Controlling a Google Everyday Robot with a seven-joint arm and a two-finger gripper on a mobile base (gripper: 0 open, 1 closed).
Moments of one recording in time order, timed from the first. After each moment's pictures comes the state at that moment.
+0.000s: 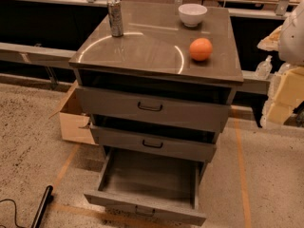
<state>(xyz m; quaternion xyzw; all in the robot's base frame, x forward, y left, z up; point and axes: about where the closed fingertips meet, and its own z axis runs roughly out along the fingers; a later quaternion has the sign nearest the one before) 0.438 -0.216 0.978 -0.60 0.78 -0.04 0.16</state>
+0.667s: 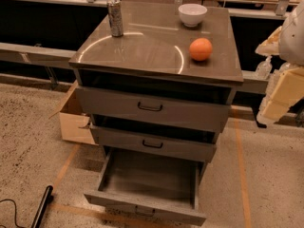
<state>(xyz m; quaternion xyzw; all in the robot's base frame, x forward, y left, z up) 0.438 -0.216 0.980 -0.60 0.78 -0.04 0.17</state>
